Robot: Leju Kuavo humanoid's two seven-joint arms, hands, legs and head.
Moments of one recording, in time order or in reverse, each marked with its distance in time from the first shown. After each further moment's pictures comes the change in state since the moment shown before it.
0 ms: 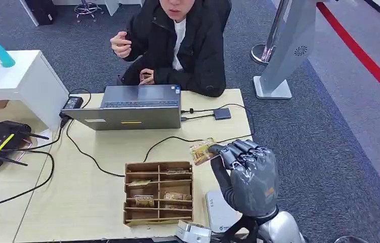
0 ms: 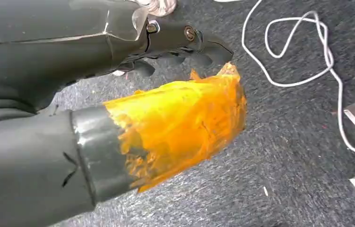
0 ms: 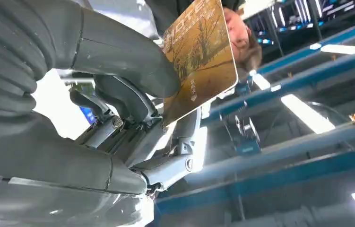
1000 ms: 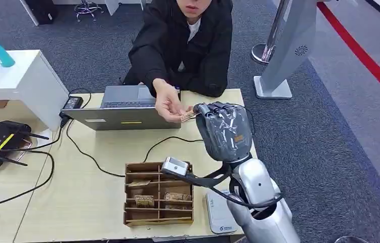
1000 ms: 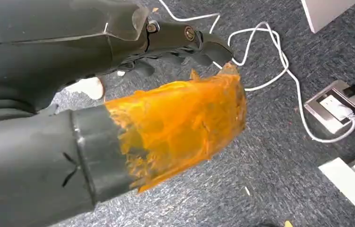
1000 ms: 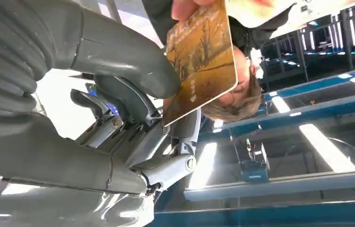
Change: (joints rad) left arm -0.038 0.024 -0.172 0.058 0.000 0.007 0.039; right arm -0.289 0.082 -0.052 0.328 -0.003 0.110 0.052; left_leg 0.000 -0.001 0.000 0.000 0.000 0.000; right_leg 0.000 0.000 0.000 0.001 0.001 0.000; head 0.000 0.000
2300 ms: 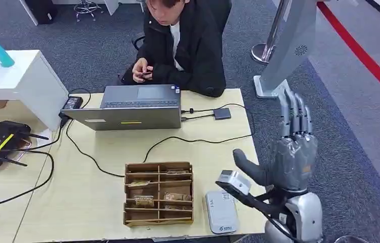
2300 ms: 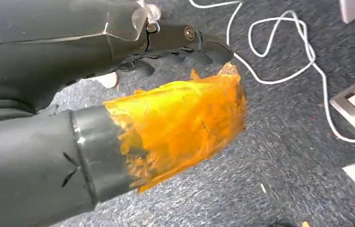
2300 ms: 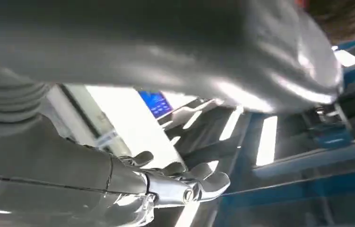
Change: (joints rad) left arm 0.033 0.000 0.088 -0.002 0.000 0.018 -0.019; right arm 0.318 -0.015 -0.257 -0.277 -0.138 -0.171 -0.078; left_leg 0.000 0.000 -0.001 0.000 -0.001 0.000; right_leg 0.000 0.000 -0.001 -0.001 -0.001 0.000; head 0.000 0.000
